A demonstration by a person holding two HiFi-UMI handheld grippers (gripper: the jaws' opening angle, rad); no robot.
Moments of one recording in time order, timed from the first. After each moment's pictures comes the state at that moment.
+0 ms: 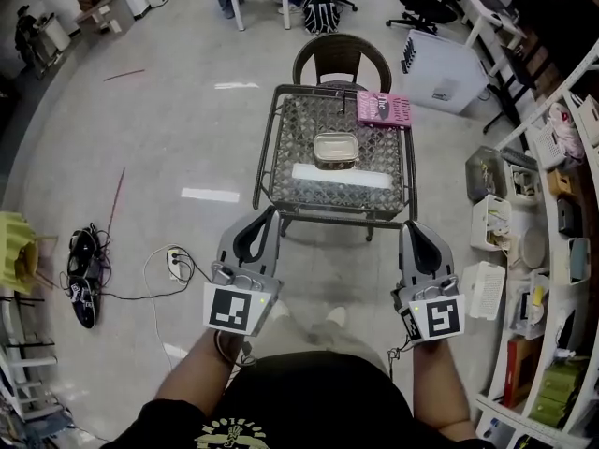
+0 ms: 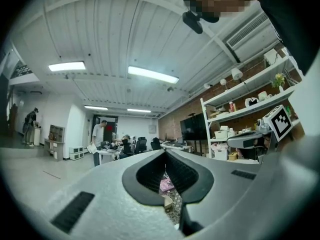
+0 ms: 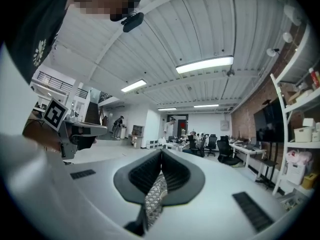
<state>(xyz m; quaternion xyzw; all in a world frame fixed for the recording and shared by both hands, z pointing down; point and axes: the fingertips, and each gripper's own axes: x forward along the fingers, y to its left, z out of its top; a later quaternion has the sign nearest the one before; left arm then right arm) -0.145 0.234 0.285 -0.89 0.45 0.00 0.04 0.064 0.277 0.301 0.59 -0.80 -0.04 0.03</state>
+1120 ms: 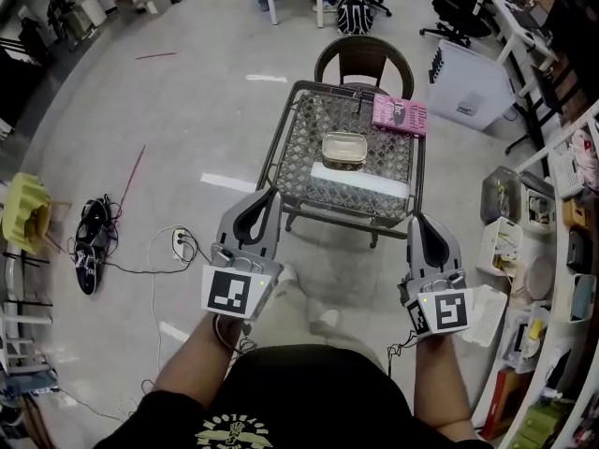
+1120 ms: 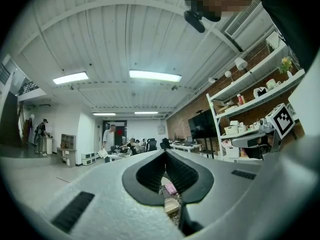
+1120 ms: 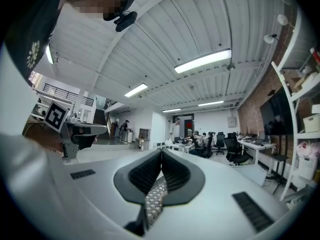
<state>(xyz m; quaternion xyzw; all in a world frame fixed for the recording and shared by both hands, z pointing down) -0.095 0.230 0.273 -0.86 0.51 -0.01 0.07 0.130 0.256 0.307 0.55 -0.83 -0.02 0.00</state>
